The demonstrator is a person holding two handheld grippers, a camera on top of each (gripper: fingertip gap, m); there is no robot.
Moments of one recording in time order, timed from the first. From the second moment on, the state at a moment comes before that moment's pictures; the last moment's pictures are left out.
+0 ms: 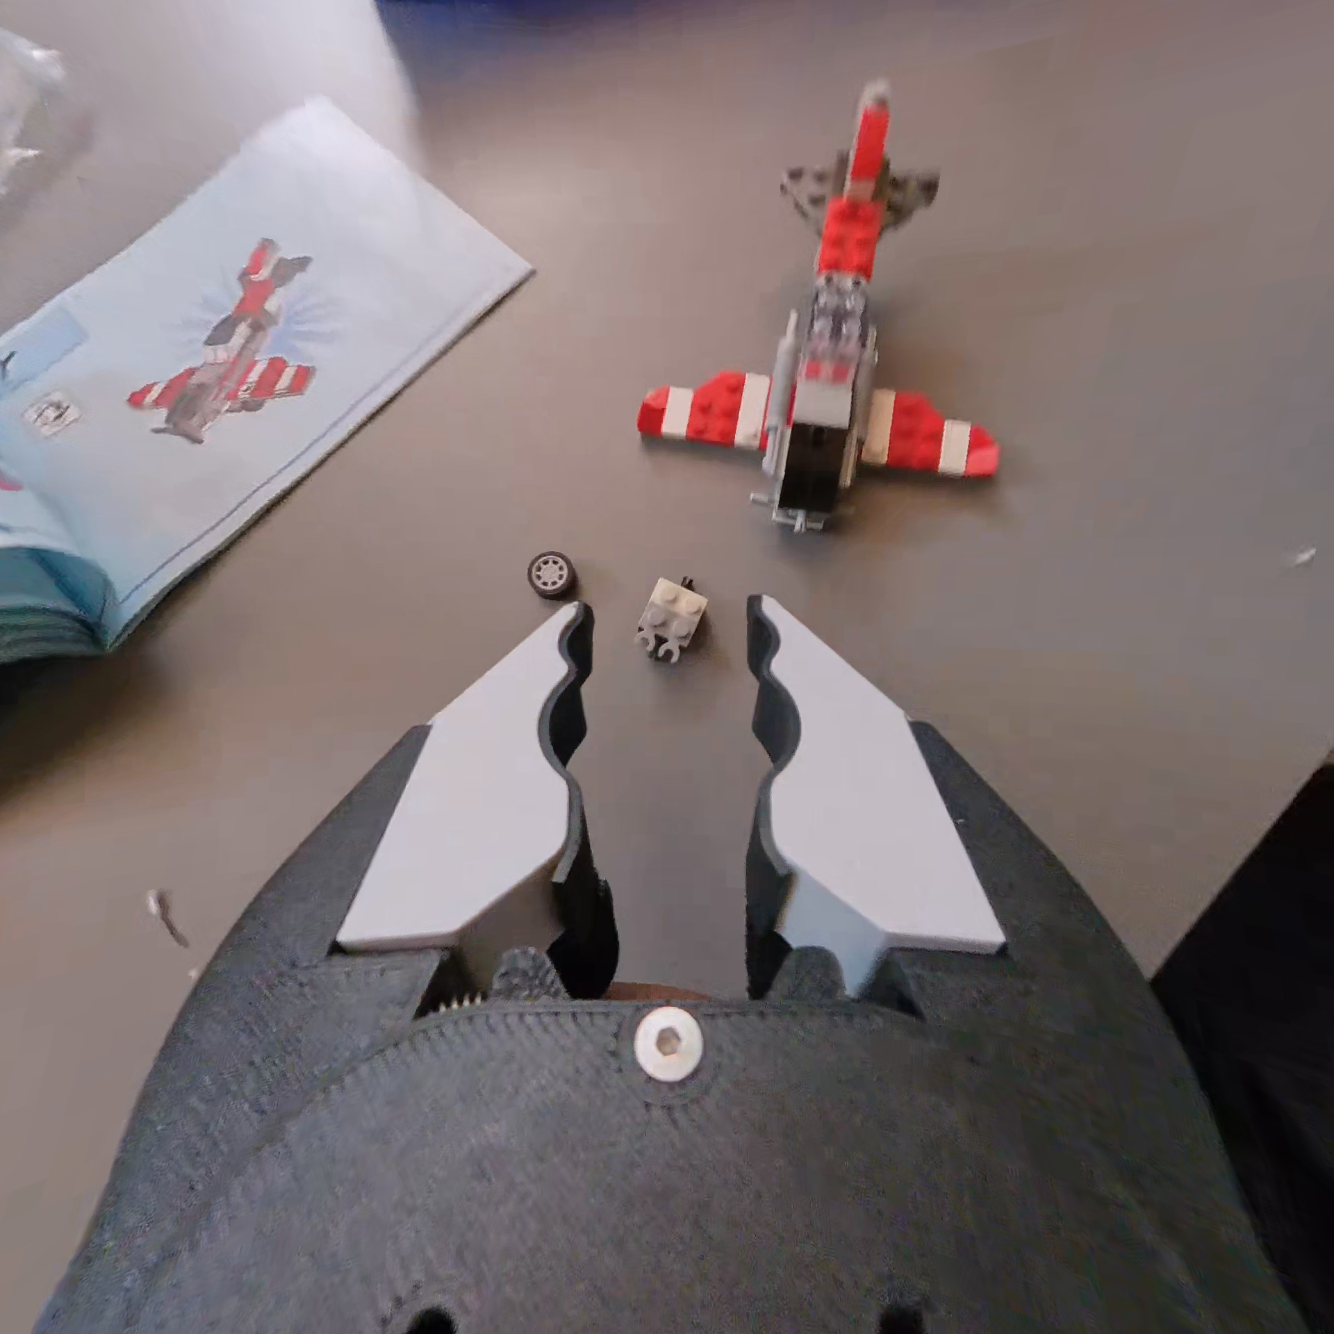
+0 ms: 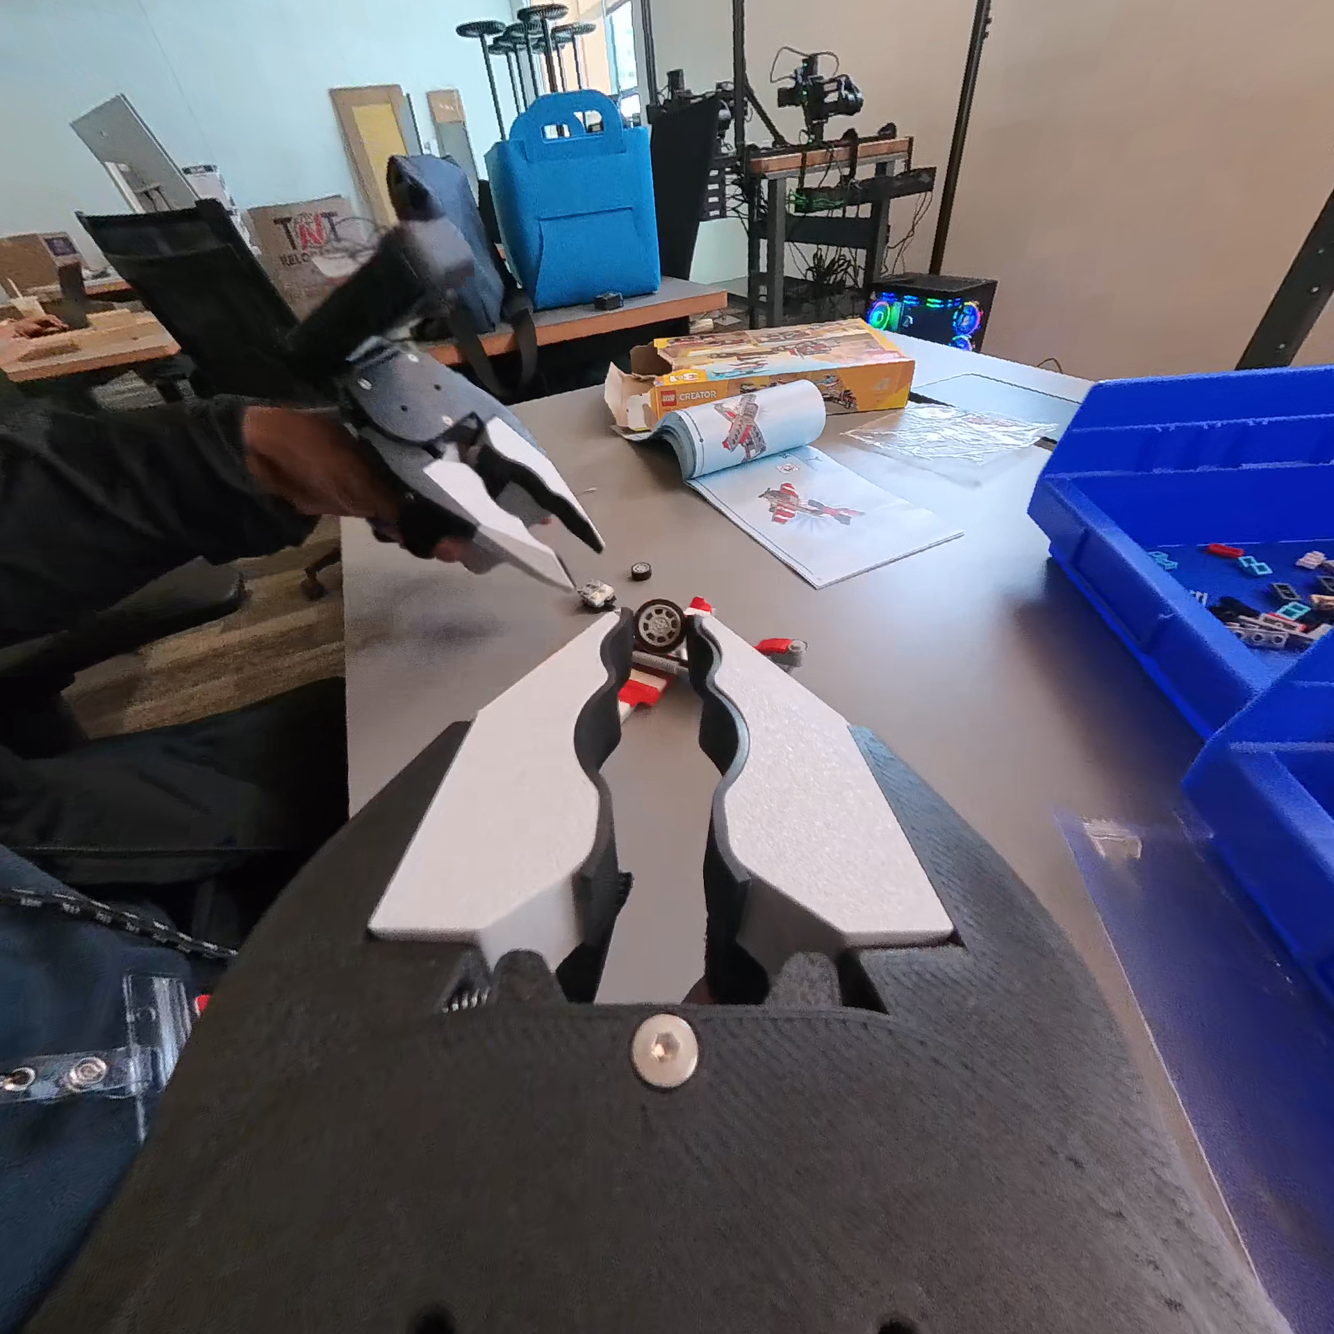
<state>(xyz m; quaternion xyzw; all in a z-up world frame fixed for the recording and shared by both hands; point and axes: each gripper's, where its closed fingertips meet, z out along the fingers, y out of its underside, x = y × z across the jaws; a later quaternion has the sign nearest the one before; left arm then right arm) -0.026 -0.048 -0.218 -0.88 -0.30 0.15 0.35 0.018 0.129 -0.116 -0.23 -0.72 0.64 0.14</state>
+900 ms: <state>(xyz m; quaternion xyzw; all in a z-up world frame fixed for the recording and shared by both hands) 0.045 0.127 -0.085 -0.76 -0.22 -0.09 0.60 0.027 0.141 -0.062 -0.27 -0.38 0.83 -0.31</state>
